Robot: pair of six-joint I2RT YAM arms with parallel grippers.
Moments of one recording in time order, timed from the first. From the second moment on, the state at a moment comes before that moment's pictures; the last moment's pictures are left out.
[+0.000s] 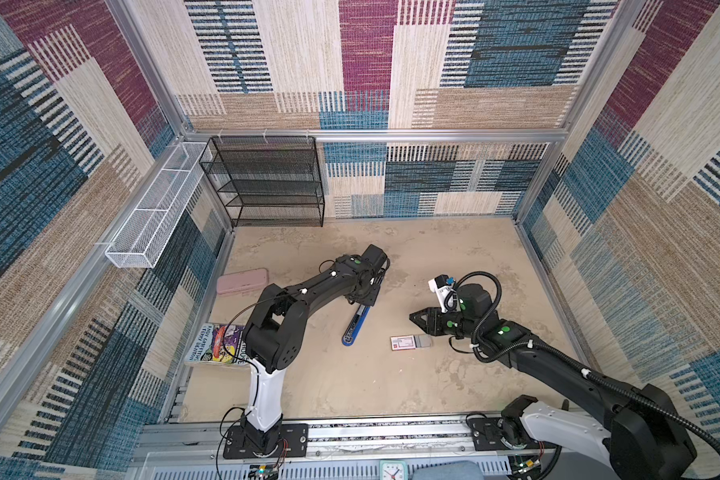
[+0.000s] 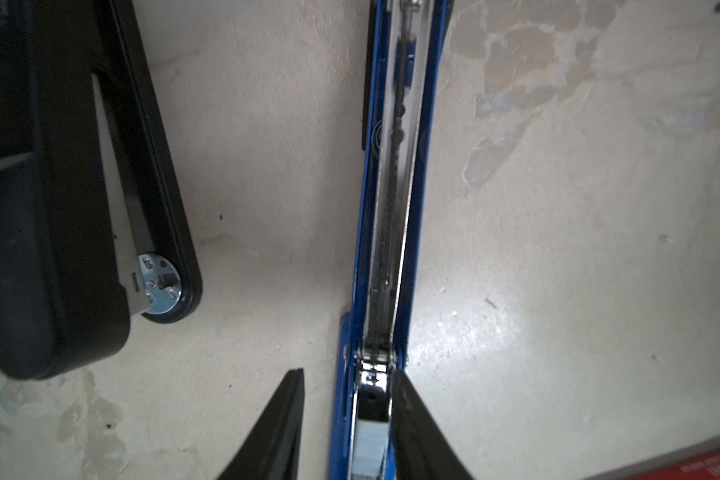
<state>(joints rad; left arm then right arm) -0.64 2.00 1.53 -0.79 -0.15 -0.22 0.53 1.10 0.59 -0.10 -0.41 0.56</state>
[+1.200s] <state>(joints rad) -0.67 1.81 1.23 -0.76 -0.15 -0.26 0.53 1.13 0.59 -0.10 -0.41 0.56</state>
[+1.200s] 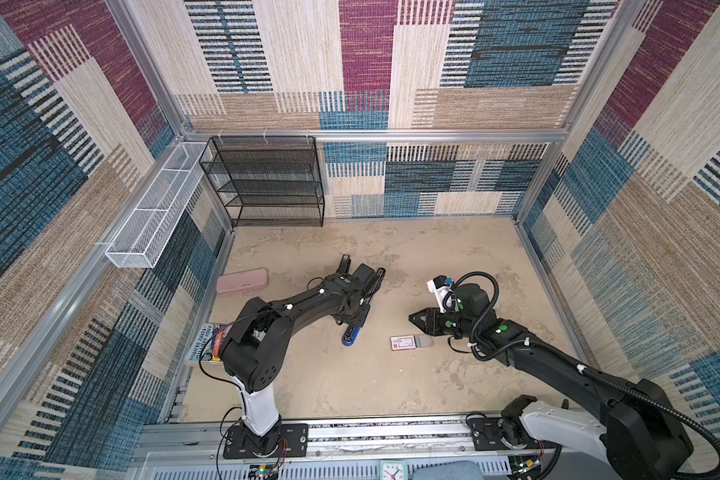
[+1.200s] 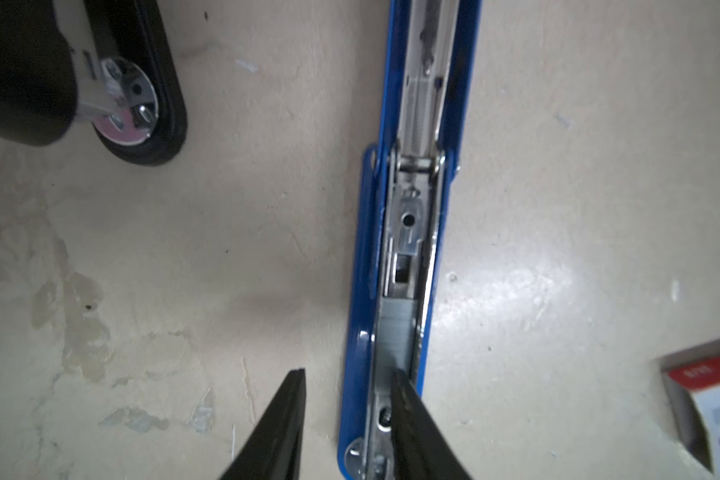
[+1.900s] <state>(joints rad) -0.67 1.61 1.03 -0.81 -0.13 -0.32 0.53 1.15 0.59 -0.09 -0.41 0.56</state>
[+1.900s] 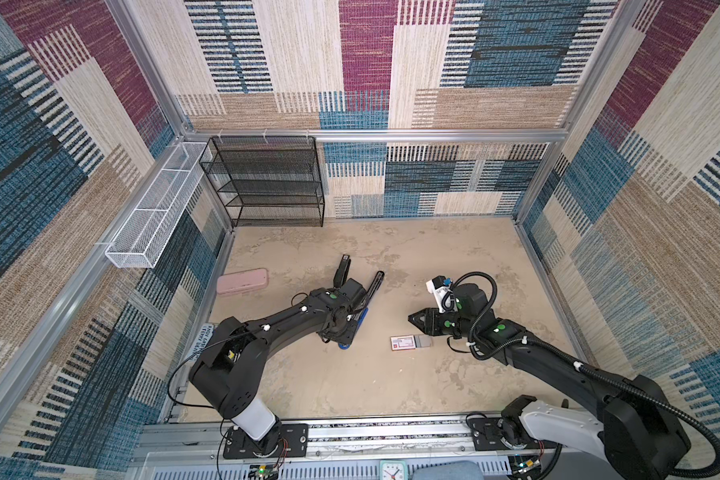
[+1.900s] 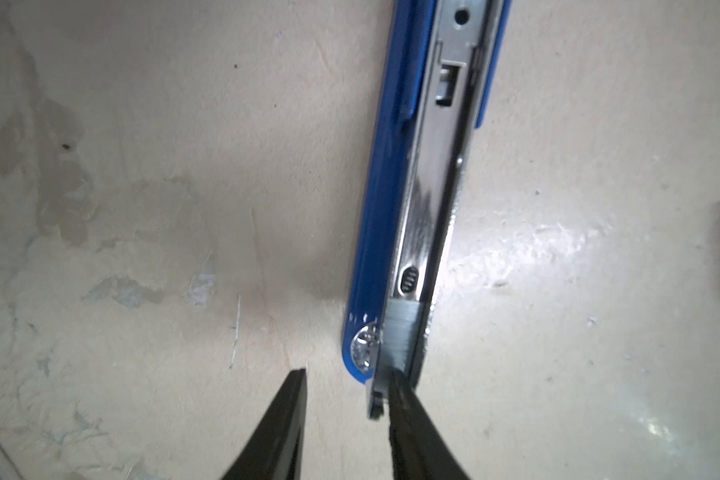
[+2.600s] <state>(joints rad) -0.63 1.90 1.41 -0.64 -0.07 -0.28 0.48 1.21 0.60 -0.01 -0.33 0.63</state>
